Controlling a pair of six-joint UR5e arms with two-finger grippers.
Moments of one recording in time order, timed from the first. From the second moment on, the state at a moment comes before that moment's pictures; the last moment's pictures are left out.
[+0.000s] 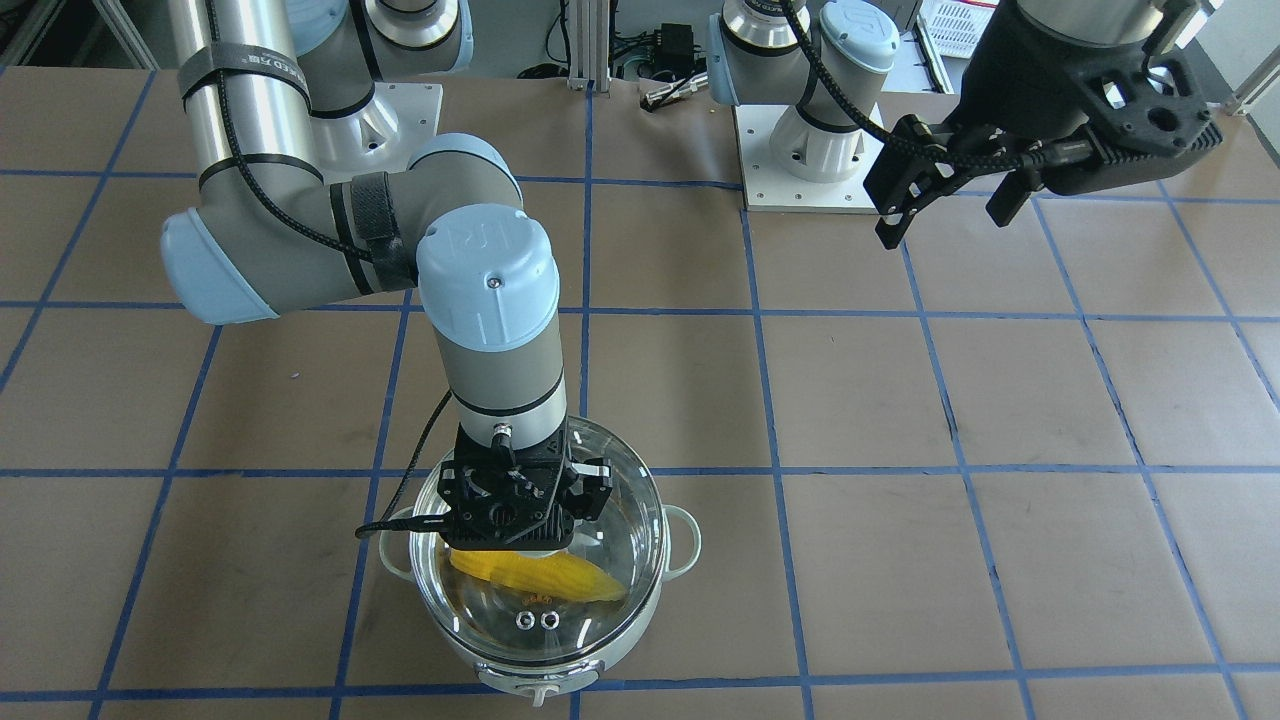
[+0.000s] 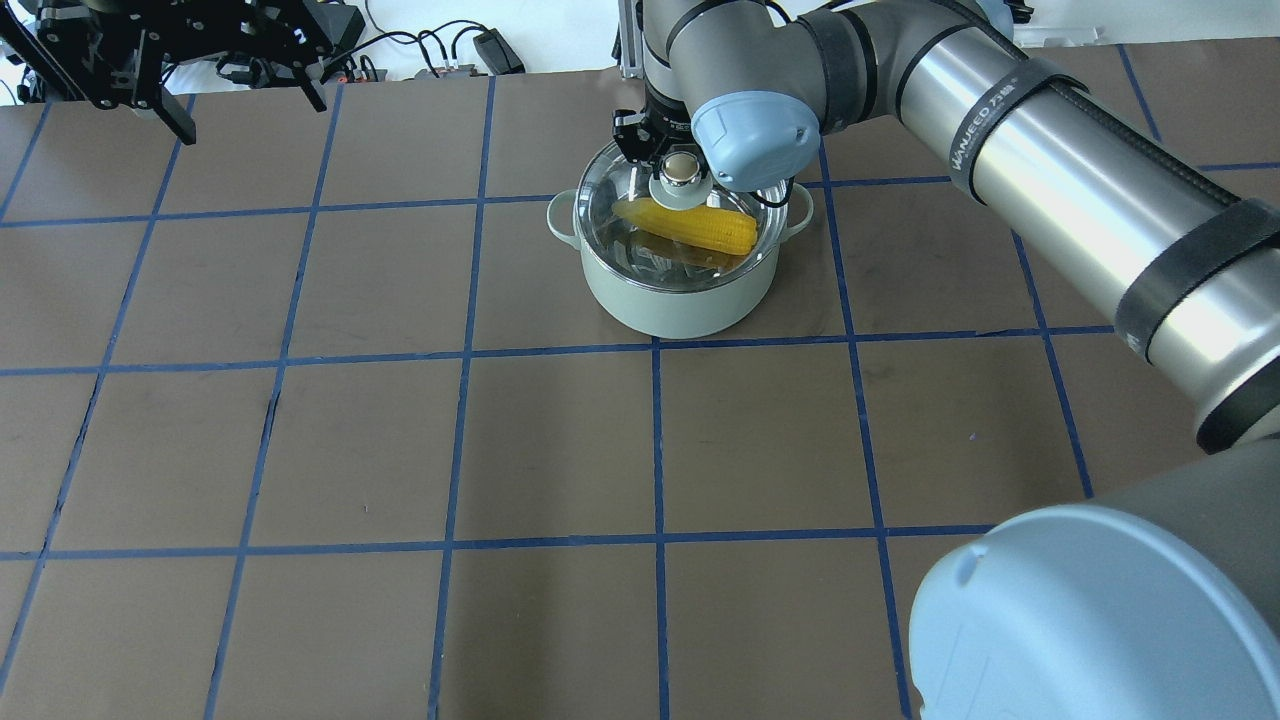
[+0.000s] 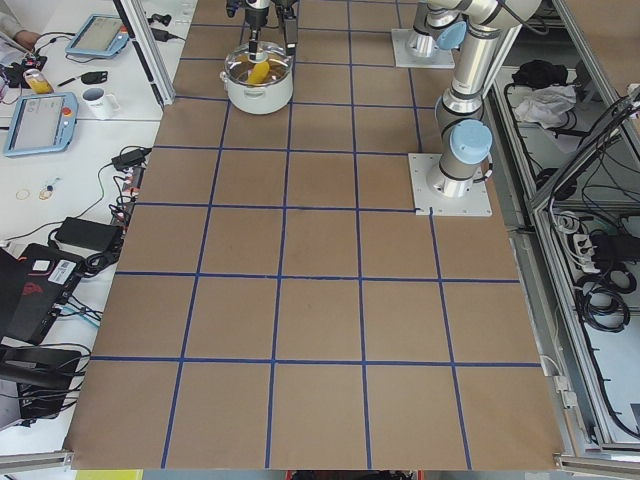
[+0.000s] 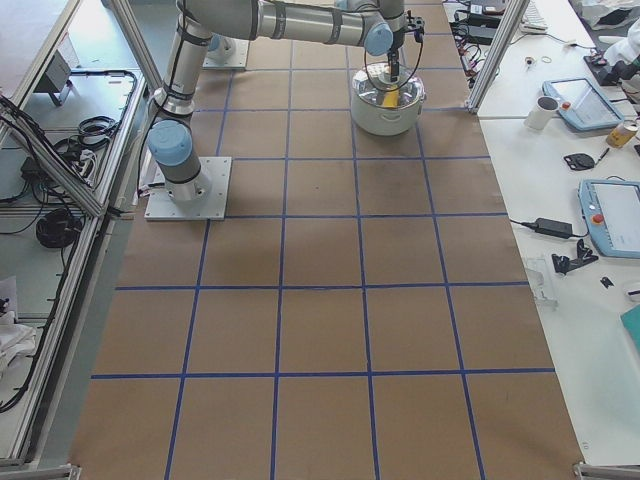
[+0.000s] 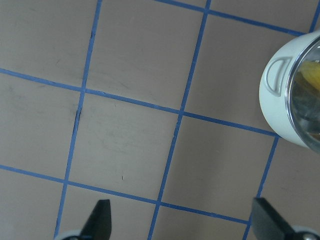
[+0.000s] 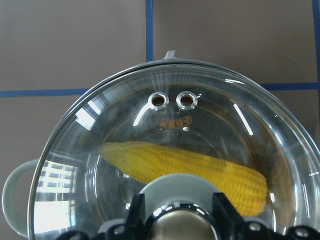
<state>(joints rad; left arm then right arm) -1.54 -1.67 -1.23 -1.81 1.59 -0.22 1.86 -1.05 1.32 -2.06 -1.60 0.30</state>
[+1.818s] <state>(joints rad) -1.54 -1.58 -1.49 -1.60 1.58 0.01 1.86 -1.05 1.34 -2.14 -1.61 0.29</state>
